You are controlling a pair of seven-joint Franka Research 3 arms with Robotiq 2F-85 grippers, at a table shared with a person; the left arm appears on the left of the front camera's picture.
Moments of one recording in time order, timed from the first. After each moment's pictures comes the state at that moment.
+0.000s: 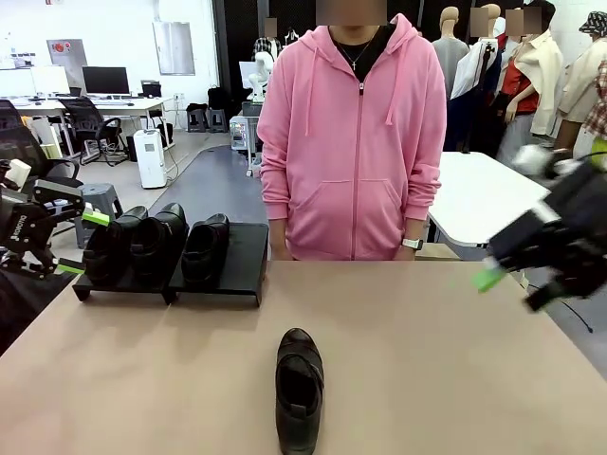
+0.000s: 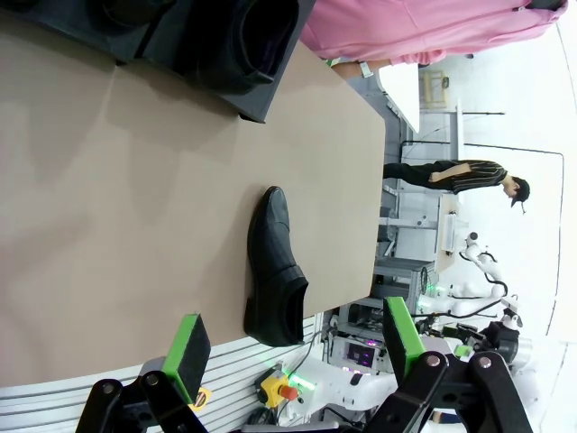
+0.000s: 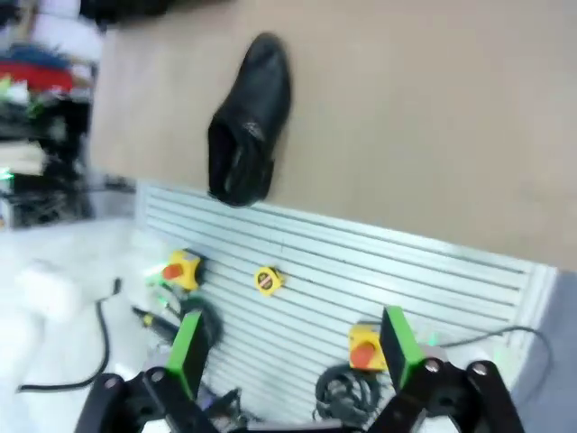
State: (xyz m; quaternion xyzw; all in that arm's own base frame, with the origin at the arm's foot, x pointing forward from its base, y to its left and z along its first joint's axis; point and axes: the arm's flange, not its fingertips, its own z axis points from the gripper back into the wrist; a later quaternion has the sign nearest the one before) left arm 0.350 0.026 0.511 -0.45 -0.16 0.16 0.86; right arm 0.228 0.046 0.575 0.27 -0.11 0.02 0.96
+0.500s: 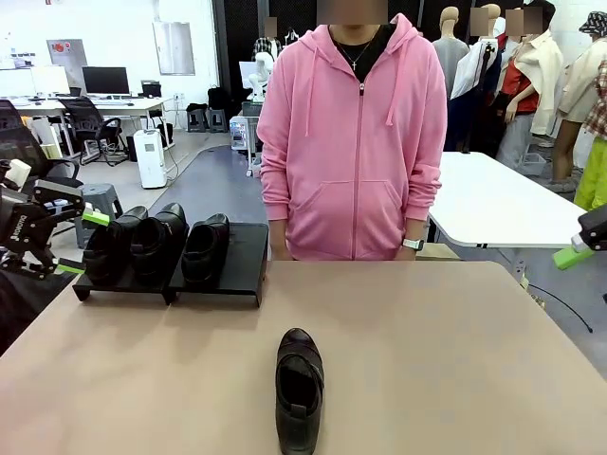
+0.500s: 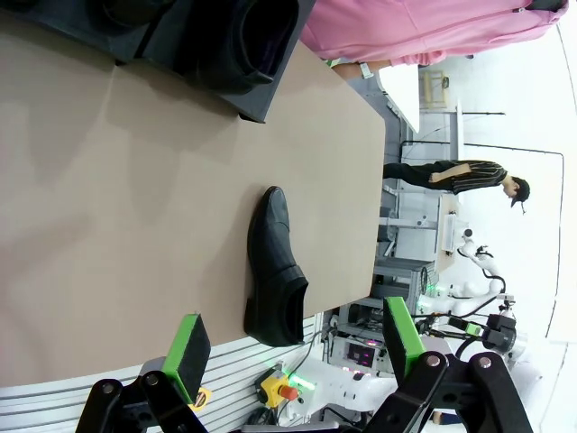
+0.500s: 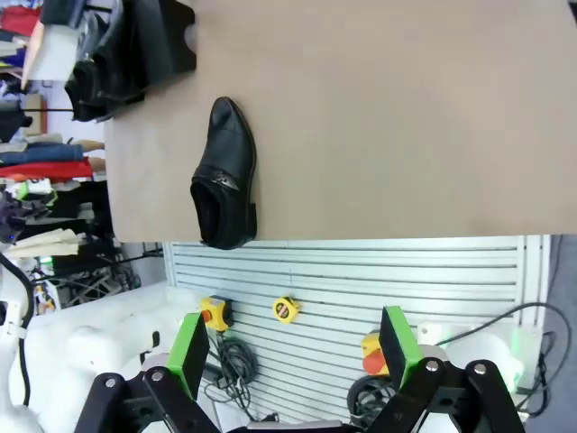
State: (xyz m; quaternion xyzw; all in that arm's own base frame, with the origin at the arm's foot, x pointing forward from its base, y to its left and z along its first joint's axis) left arm 0.350 0.026 0.511 -0.45 -0.16 0.16 0.86; right arm 0.229 -0.025 0.570 0.30 -0.12 -0.09 0.94
